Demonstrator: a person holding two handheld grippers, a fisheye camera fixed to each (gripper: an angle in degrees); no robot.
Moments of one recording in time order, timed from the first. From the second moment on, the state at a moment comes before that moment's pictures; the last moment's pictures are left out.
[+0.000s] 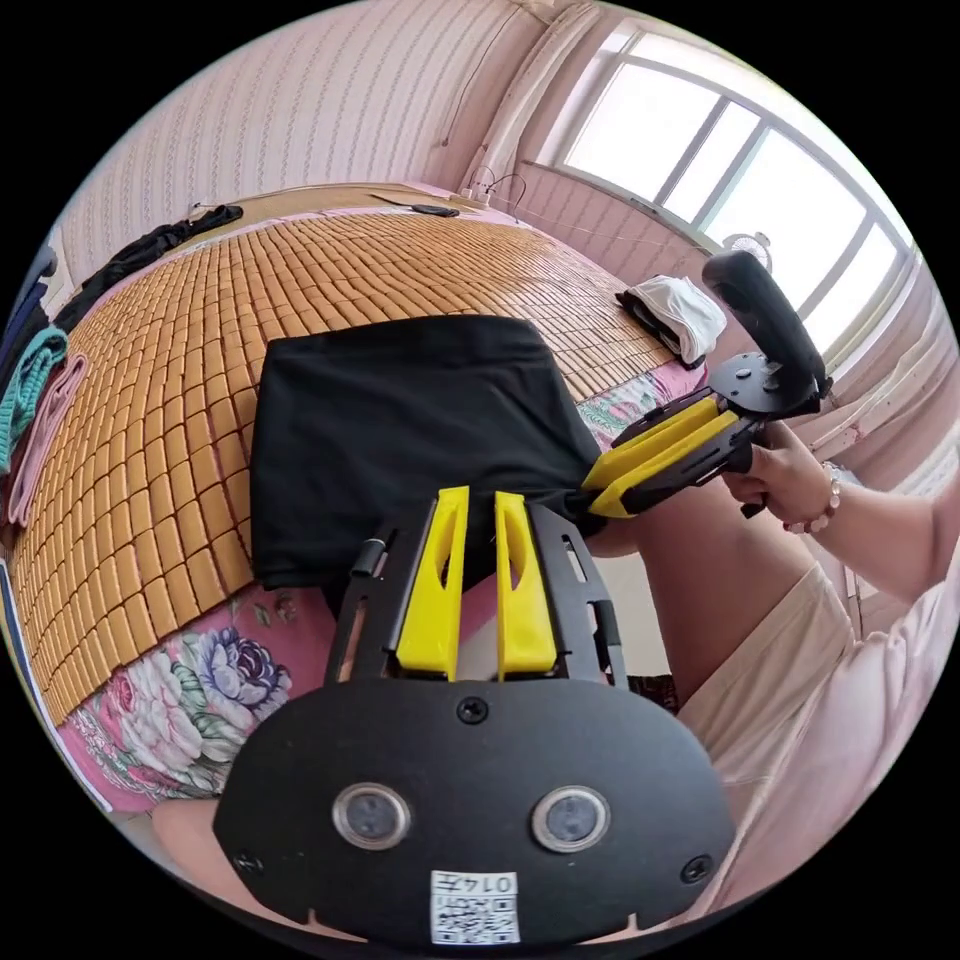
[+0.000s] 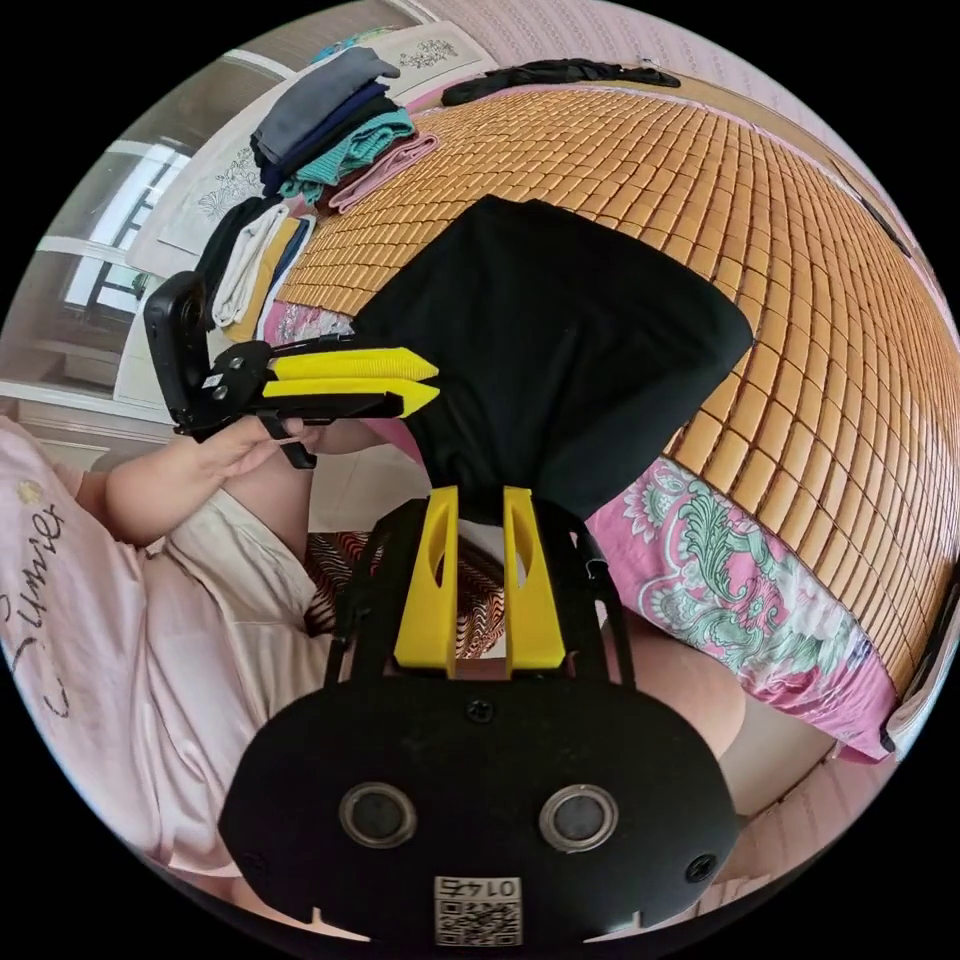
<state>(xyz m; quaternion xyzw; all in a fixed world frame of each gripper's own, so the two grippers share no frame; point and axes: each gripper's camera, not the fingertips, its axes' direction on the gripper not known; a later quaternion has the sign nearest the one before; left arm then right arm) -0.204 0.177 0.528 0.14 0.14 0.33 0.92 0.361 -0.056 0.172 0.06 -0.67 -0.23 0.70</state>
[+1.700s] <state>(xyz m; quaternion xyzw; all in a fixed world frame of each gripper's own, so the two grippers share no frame) 0.447 0.036 0.598 0.04 0.38 0.36 0.85 0.761 -0.059 0.495 -0.06 -0.44 0.20 0.87</state>
